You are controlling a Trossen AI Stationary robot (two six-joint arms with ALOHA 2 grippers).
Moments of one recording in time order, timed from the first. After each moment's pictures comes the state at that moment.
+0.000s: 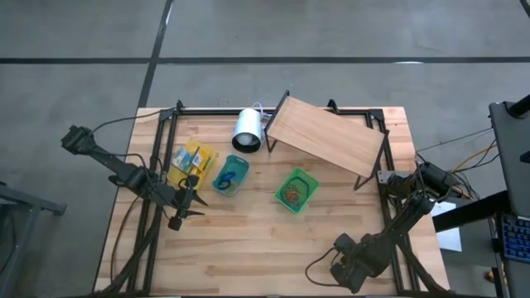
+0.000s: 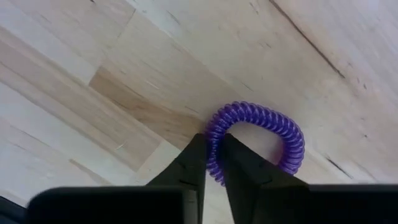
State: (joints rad) left arm -0.53 0.57 0.25 -0.35 -0.22 -0.08; right arm 0.91 1.82 1.07 -0.77 -0.02 1.84
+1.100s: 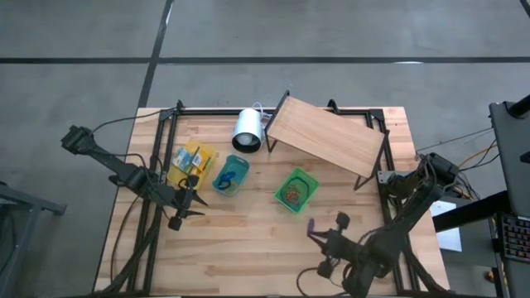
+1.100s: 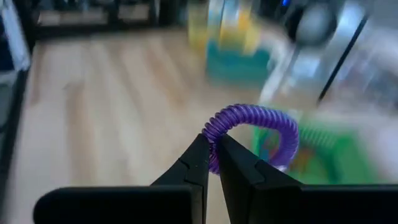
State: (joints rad) left arm -0.53 0.57 0.25 -0.35 -0.22 -0.08; right arm 0.90 1.70 1.19 -0.65 1.08 1.09
